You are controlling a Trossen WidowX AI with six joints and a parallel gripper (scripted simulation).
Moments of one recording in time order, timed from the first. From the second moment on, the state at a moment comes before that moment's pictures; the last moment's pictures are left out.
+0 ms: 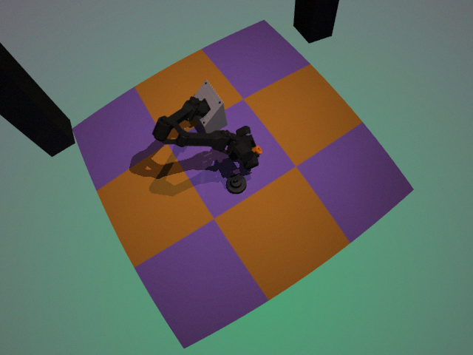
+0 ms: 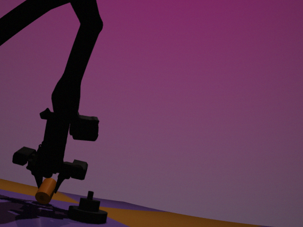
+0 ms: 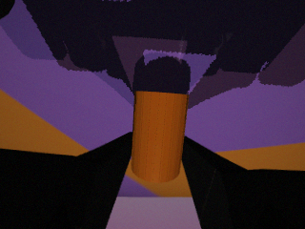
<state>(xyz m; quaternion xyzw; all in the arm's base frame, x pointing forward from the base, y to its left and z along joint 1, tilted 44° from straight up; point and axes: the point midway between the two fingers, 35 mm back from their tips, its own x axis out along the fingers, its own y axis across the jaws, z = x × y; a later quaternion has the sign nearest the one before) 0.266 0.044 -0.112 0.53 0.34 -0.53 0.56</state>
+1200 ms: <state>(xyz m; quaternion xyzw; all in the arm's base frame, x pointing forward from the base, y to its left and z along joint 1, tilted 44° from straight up) 0.259 0.022 -0.097 0.63 0.45 -0.41 0.48</state>
